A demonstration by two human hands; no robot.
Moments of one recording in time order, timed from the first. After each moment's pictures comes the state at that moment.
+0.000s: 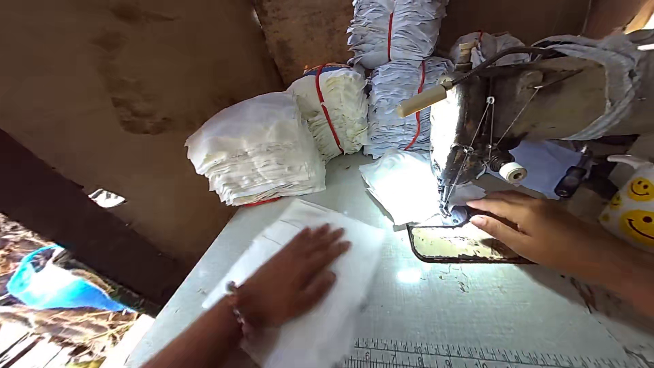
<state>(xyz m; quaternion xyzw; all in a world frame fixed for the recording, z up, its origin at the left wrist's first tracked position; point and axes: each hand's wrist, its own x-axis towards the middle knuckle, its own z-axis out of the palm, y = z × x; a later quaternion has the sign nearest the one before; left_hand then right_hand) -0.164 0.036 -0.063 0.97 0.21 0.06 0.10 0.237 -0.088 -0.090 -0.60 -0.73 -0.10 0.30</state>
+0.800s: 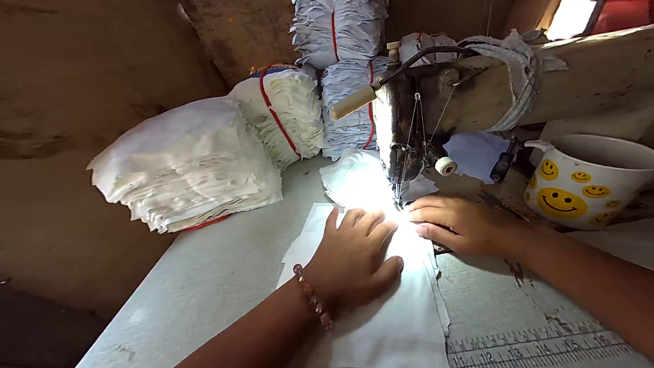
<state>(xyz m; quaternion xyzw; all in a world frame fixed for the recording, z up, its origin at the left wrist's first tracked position) -0.011 0.005 -0.059 0.98 0.18 0.06 0.05 0.237 -0.081 -0.095 -0.49 -0.82 -0.03 0.28</state>
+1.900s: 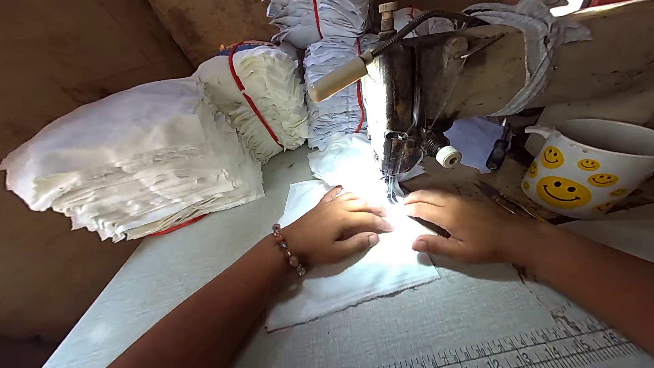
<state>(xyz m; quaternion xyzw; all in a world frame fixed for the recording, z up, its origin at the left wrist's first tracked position) -0.006 0.081 -0.070 0.98 -0.05 0.10 0.16 0.228 -0.087 -0.095 -0.53 -0.81 -0.05 0.25</state>
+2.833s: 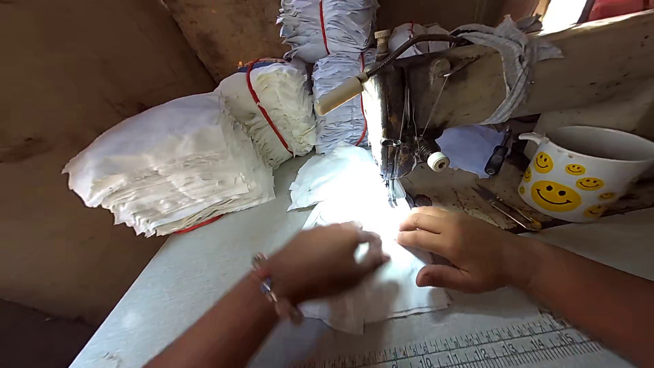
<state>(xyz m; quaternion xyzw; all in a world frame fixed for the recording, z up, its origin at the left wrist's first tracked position) -0.009 -0.004 0.019 0.92 0.32 -0.15 0.18 0.218 -0.094 -0.101 -0.42 -0.86 -0.10 0.27</state>
